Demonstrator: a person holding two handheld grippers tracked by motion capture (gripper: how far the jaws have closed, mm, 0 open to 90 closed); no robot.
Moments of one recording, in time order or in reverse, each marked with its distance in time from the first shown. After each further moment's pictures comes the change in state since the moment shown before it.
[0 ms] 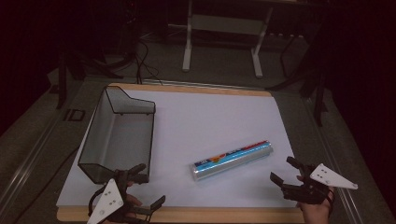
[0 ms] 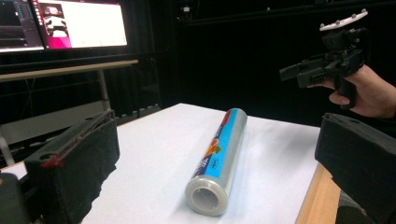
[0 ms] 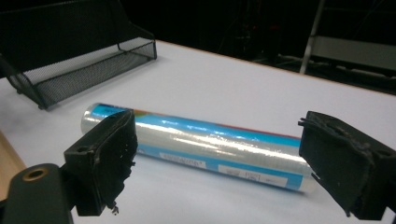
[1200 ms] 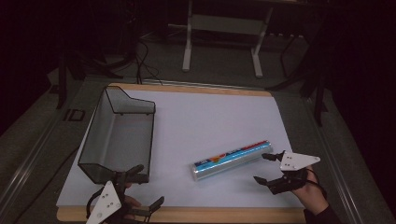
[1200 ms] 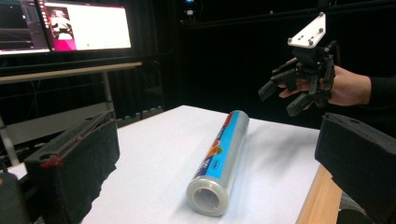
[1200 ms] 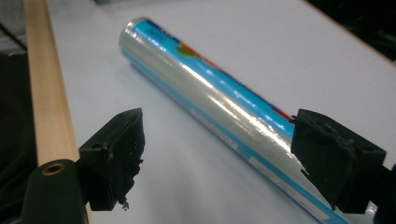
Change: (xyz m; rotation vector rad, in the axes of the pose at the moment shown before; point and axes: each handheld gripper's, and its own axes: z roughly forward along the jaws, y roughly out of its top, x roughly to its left) left arm -0.002 0.000 -0.005 -0.011 0.021 0.001; right arm -0.006 0.018 0.058 0.313 0.303 -0.339
